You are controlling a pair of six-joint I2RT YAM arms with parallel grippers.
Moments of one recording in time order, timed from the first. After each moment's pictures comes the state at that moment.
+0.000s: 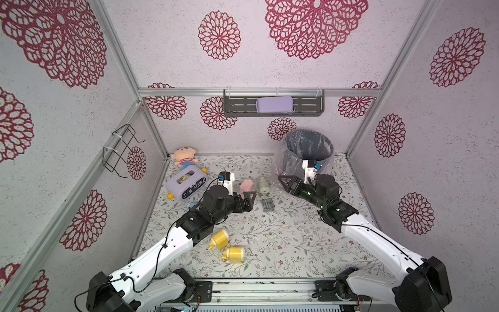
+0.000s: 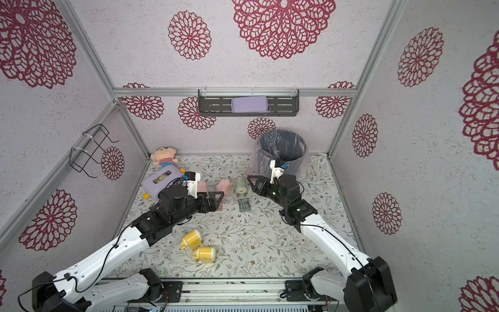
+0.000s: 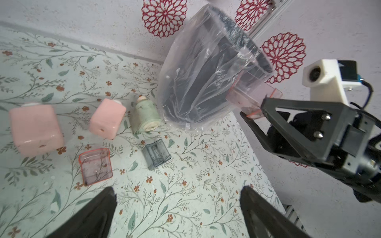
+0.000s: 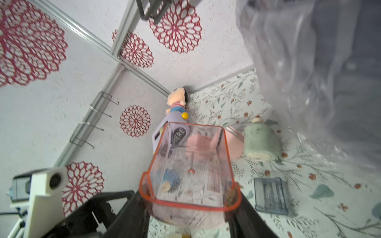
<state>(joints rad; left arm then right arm) -0.69 1.07 0.88 -0.23 -0.05 -0.61 0.53 1.17 0.84 0.10 -0.21 0.79</state>
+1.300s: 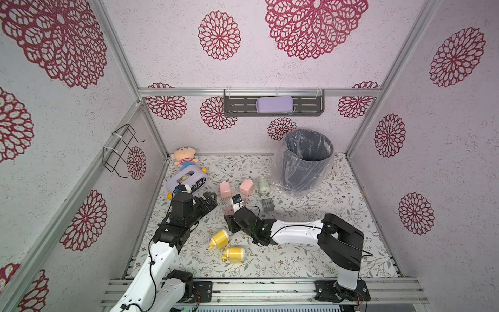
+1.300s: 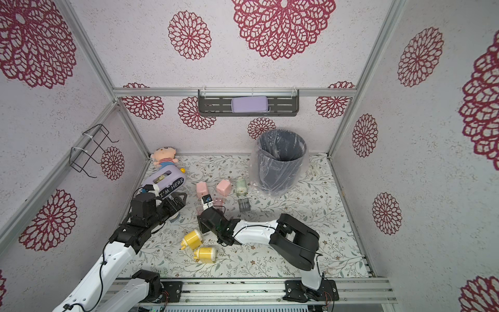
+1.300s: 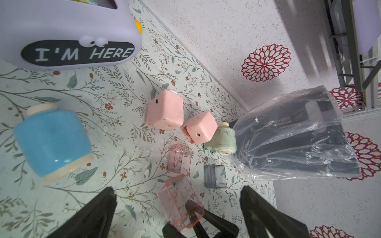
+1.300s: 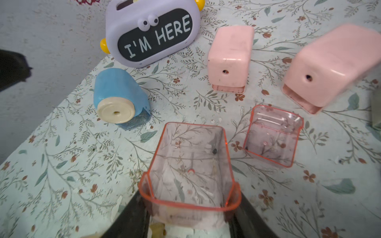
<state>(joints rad) -0.18 0.86 0.67 -0.36 0.08 -0.80 1.16 1.93 1.23 0.10 0.37 0.54</state>
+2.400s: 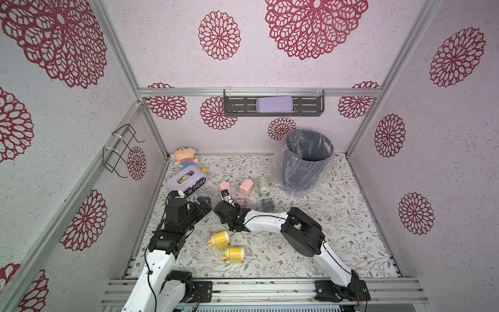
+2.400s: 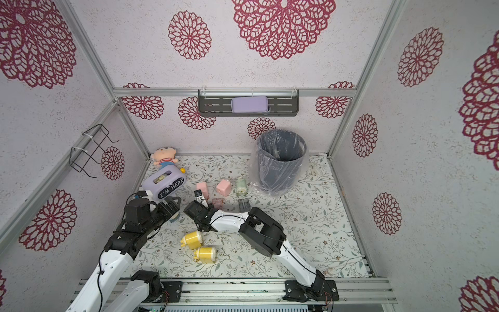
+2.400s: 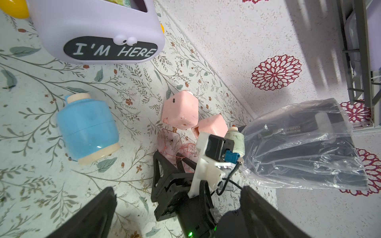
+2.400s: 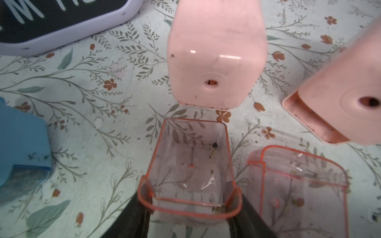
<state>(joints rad) -0.12 0.77 0.62 -0.41 0.09 -0.81 1.11 2.32 1.71 -0.20 0.52 0.55</state>
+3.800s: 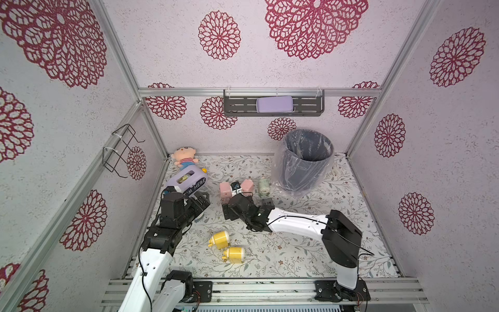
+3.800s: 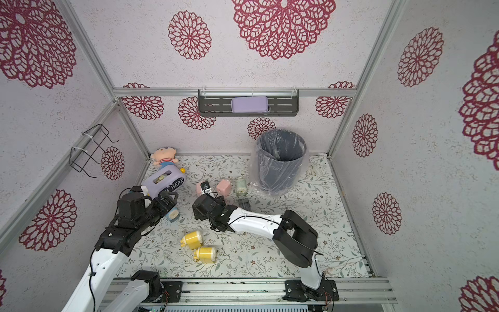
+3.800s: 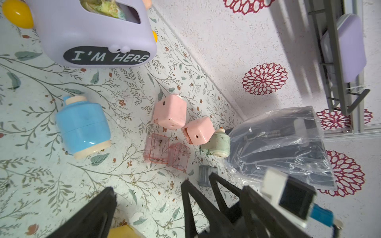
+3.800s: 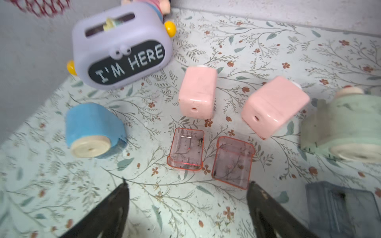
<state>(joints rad) -0.12 0.77 0.78 -0.57 0.10 -0.85 1.10 1.82 1.34 -0.15 0.43 0.49</state>
